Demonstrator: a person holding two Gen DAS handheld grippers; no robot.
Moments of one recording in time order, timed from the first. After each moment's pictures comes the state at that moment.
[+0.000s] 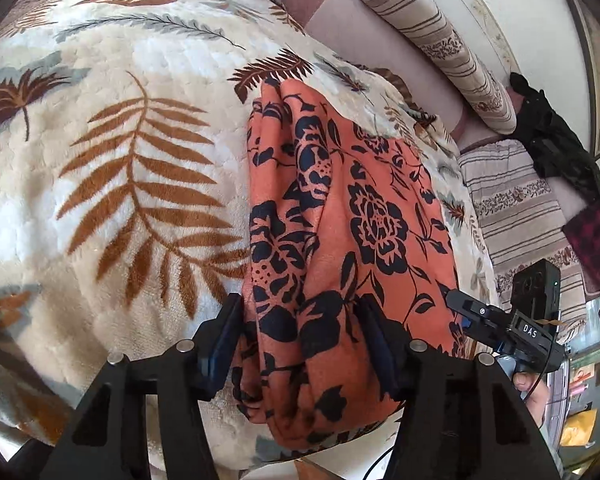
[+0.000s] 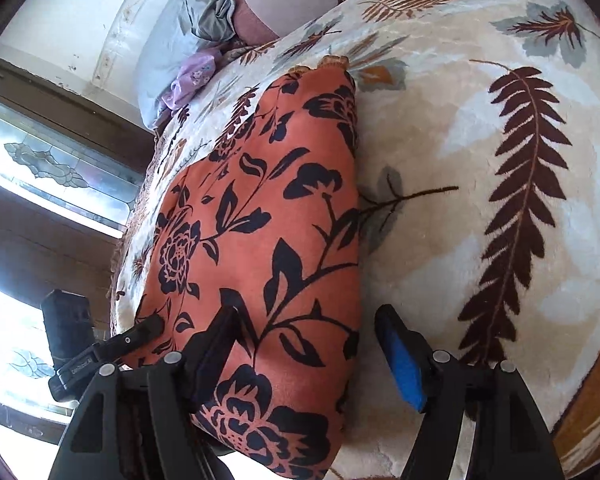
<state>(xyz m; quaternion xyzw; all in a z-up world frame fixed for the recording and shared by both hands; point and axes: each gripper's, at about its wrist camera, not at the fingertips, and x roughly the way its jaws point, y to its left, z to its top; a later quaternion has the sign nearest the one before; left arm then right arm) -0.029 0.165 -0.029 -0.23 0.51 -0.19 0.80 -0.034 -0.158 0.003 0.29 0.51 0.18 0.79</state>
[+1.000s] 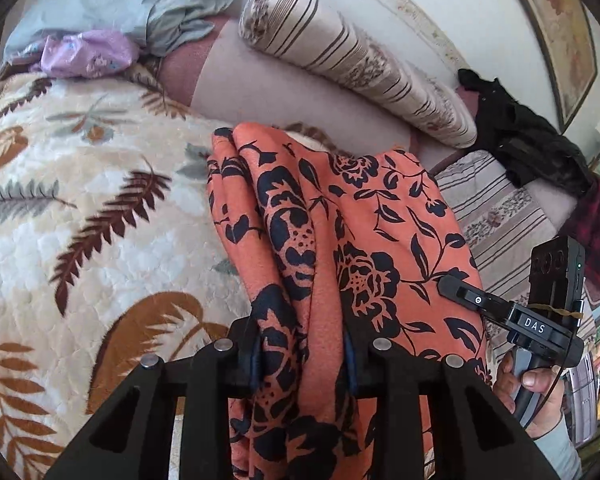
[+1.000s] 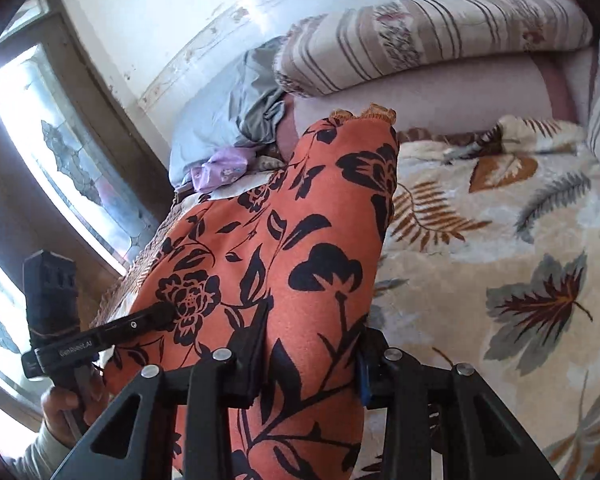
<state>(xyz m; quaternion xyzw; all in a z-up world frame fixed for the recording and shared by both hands) 0.102 0.012 0.044 -0.15 0.44 -0.25 0.85 0.084 -0.248 0.100 0.21 0.40 0.18 0.87</state>
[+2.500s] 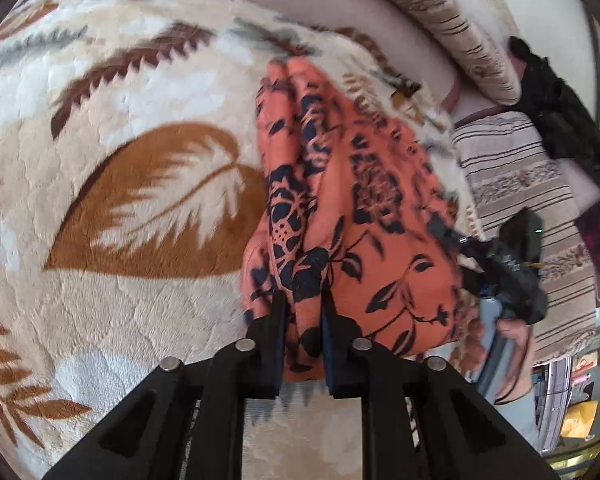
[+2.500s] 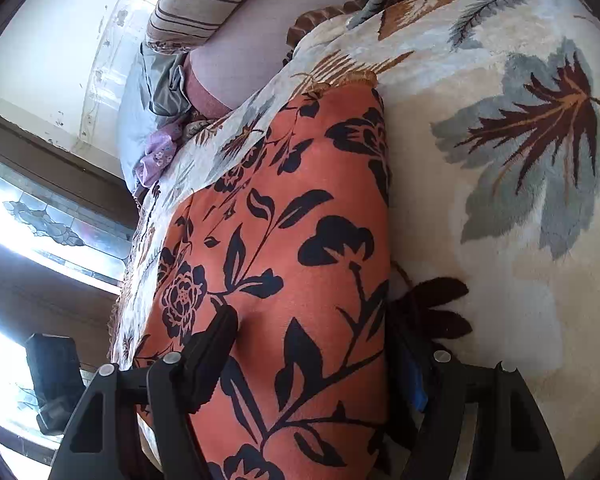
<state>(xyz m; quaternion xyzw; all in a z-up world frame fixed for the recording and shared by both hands) 0.060 0.034 -0.037 -0.21 0.56 -0.22 0.77 0.090 -0.284 -0.016 0.32 0.47 0.17 0.80</state>
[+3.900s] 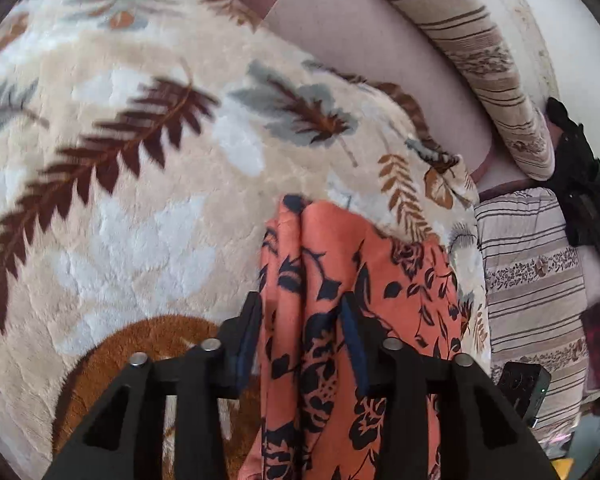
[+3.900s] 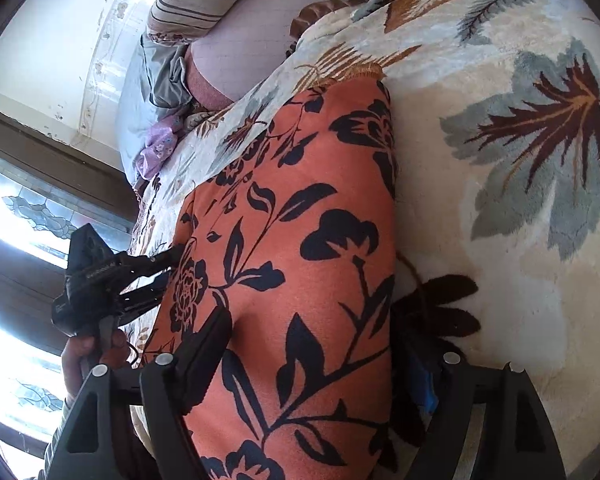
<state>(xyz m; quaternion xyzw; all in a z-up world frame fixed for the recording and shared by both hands) 0.196 0.027 -0.012 -0.23 0.52 -0.18 0.80 0.095 -0.281 -0.014 0.31 0.49 0.17 0.80</state>
